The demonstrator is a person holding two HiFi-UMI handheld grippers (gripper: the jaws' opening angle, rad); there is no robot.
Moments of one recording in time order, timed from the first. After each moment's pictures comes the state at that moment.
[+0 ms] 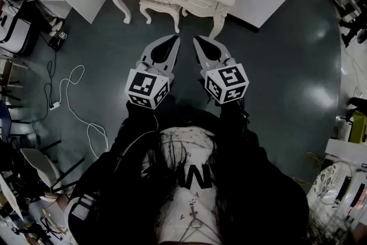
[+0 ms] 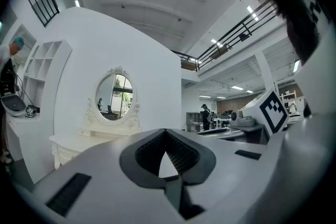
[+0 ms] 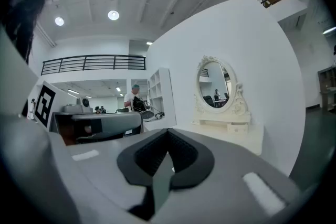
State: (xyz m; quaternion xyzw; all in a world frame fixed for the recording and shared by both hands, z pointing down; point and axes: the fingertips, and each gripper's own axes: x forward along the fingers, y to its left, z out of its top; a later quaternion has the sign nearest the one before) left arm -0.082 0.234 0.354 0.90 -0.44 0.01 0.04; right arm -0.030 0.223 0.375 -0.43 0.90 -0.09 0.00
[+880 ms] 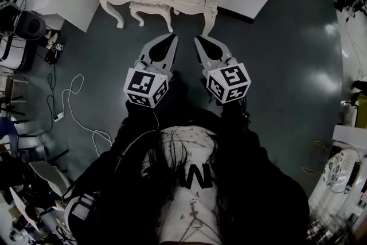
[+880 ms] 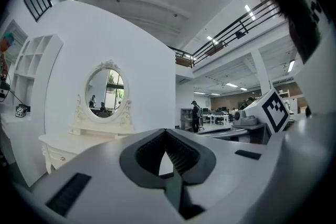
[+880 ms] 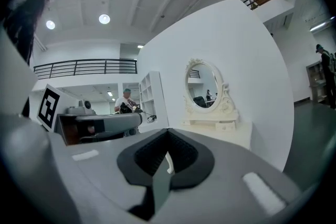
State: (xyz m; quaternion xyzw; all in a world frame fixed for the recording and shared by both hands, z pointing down) left arm -0.038 0.213 0.357 0.91 -0.41 0.03 0.04; right arm 0.024 0.211 0.380 -0.46 0.88 -0.11 0.03
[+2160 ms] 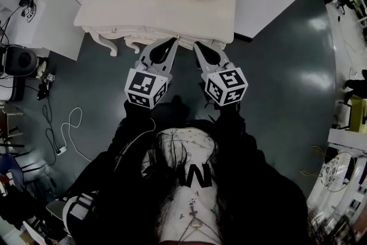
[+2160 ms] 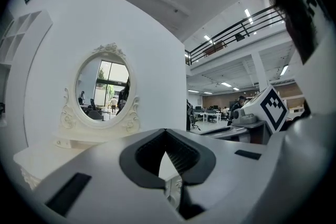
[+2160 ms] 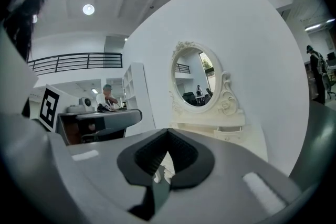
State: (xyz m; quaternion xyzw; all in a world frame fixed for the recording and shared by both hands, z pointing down) left arm -0.089 -0.056 0.363 0.93 -0.35 0.04 0.04; right arm -0.028 -0.048 0.391 -0.51 0.85 -0.14 0.01
